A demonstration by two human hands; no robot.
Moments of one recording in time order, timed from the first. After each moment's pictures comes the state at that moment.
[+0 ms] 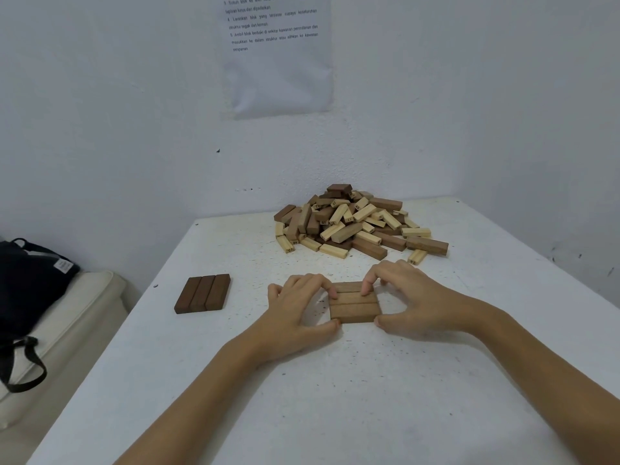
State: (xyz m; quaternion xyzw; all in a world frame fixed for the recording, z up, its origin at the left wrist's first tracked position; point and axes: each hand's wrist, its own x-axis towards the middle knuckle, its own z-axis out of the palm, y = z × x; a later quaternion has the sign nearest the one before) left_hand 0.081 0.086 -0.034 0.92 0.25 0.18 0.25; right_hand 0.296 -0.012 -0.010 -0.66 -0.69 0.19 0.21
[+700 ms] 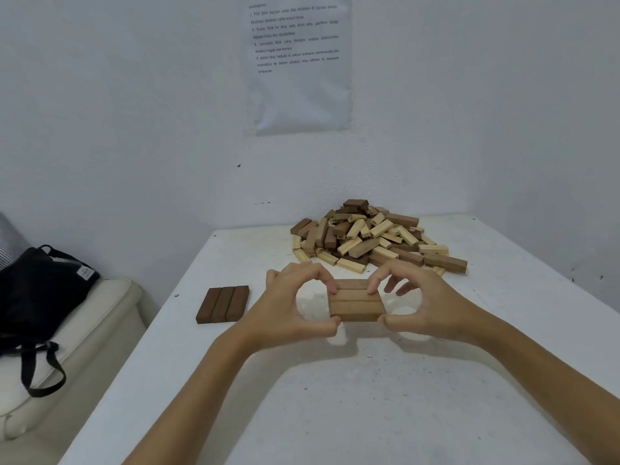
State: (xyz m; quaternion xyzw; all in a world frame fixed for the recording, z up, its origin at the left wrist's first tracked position) left_hand 0.054 0.096 0.005 0.90 0.23 0.27 0.26; right_hand 0.275 -0.006 0.004 -0.60 -0.68 0.20 0.38
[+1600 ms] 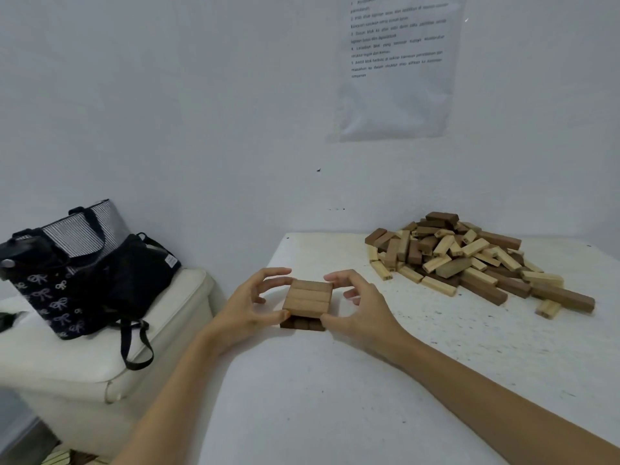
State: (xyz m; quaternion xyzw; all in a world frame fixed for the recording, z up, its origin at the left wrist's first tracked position) left_hand -0.088 0.182 -0.018 0.78 0.37 0.32 0.38; right_hand 0.124 0.119 -0.033 -0.58 -0.60 0.28 0.47
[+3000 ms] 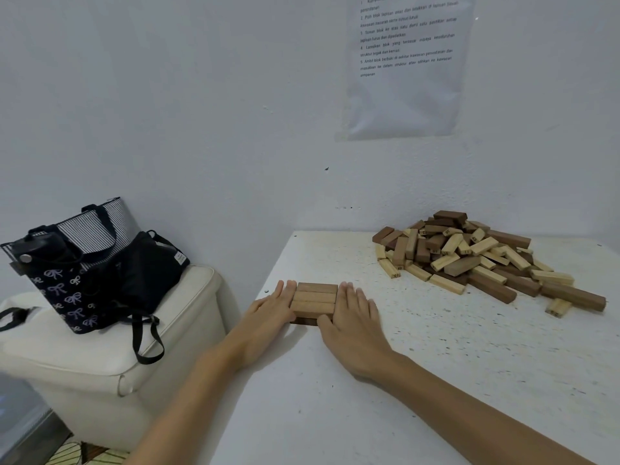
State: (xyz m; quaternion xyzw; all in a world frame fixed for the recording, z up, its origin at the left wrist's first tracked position) left_hand -0.077 0.151 -0.021 0.82 0.46 0.16 0.31; right_hand 0.082 0.107 -0.035 -0.71 -0.65 0.17 0.18
